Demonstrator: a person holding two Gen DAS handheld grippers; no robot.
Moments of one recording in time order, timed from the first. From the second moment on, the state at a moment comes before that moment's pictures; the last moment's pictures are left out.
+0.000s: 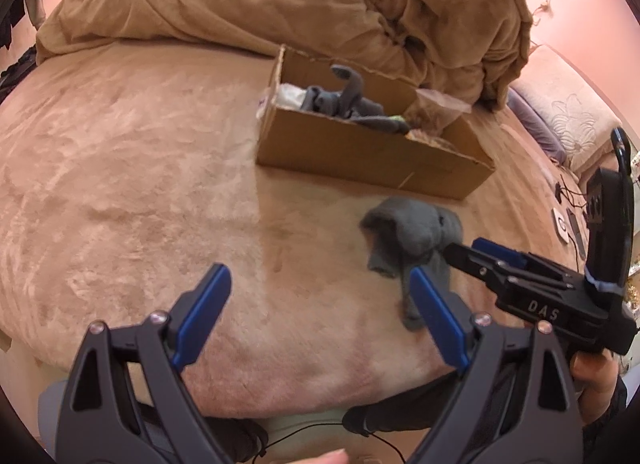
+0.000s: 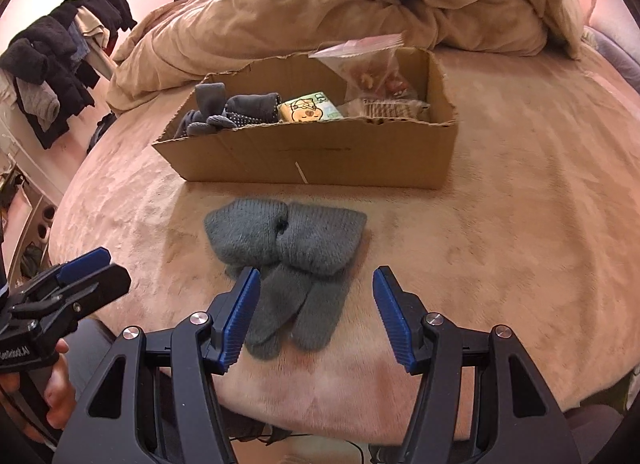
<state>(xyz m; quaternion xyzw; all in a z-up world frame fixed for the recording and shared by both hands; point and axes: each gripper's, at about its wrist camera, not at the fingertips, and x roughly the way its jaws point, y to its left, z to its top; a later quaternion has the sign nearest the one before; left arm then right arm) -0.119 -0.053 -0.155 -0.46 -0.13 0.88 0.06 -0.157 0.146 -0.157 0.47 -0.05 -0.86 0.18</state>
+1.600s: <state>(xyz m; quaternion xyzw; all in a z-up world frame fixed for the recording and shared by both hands) -0.088 -0.064 -0.077 -0.39 -0.14 0.91 0.05 -0.130 0.133 -0.089 0.40 -0.01 -0.89 0.23</state>
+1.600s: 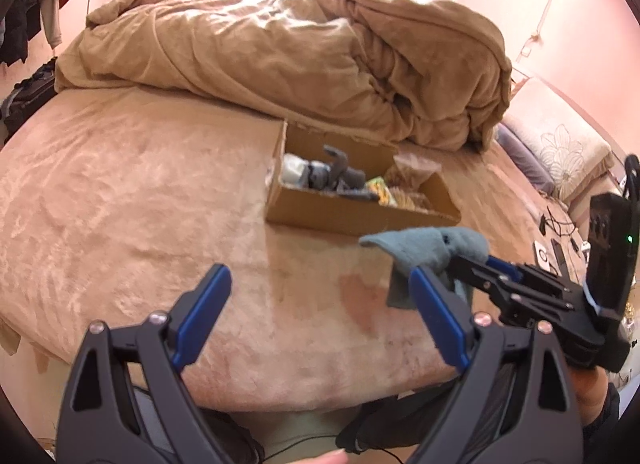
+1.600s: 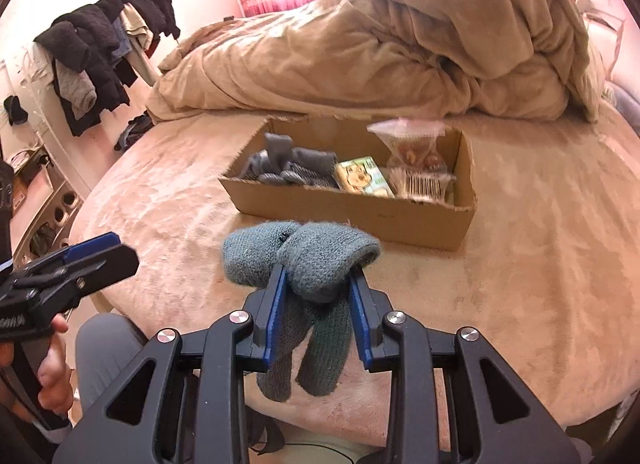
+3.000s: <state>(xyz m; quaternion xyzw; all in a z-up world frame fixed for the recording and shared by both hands) -0.209 -0.103 -0.014 -0.33 -0.11 0.94 0.04 -0.244 0.116 -0.023 0.35 -0.05 -0.91 0.21</state>
